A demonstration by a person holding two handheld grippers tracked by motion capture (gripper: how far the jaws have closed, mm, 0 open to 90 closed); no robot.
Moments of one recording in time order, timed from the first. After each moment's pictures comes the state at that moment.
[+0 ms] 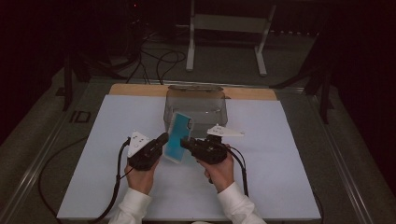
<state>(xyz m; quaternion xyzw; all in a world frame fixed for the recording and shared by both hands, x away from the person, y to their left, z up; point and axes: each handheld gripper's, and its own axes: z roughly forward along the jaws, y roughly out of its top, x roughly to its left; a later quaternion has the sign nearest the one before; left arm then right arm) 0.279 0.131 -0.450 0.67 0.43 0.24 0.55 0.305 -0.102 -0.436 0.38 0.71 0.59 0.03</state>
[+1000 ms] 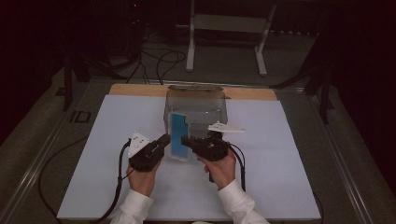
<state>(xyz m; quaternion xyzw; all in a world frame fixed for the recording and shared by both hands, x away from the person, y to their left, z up) 0.277 0.128 -0.451 0.67 0.44 0.22 0.56 0.310 -0.104 -0.429 0.41 0.71 0.58 0.01</state>
